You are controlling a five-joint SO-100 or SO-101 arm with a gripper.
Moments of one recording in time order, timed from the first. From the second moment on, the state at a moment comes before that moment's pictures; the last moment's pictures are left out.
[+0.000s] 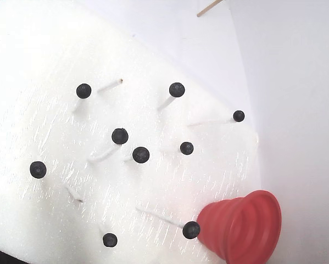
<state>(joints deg) -3.2 167.2 123.6 71.9 -89.3</state>
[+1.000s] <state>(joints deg) 4.6 148.2 129.0 54.4 -104.1</state>
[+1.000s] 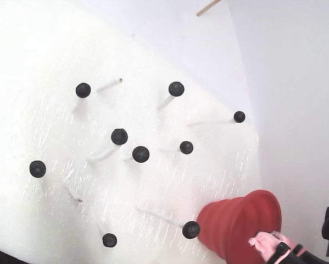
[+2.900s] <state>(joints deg) 11.8 127.8 139.2 31.5 -118.7</state>
